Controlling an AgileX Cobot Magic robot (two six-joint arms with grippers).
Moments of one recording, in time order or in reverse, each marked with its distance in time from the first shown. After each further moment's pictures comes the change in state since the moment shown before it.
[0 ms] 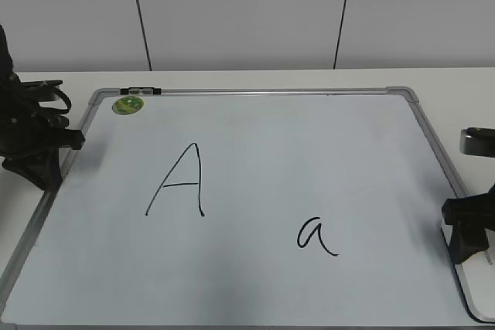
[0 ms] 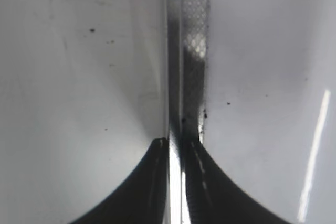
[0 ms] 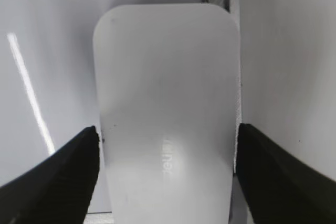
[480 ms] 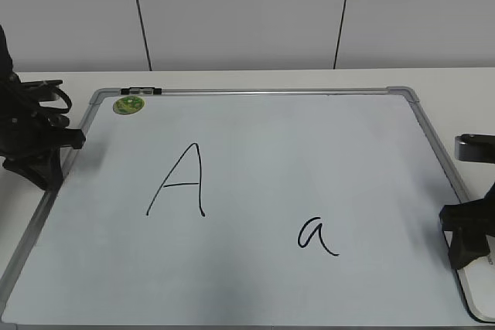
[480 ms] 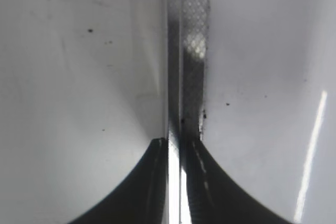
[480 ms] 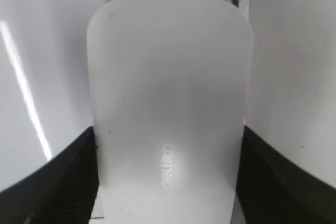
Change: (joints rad) left arm 0.000 0.000 0.000 -0.010 0.000 0.000; right arm 0.000 0.034 -0.002 -0.021 -0.007 0.000
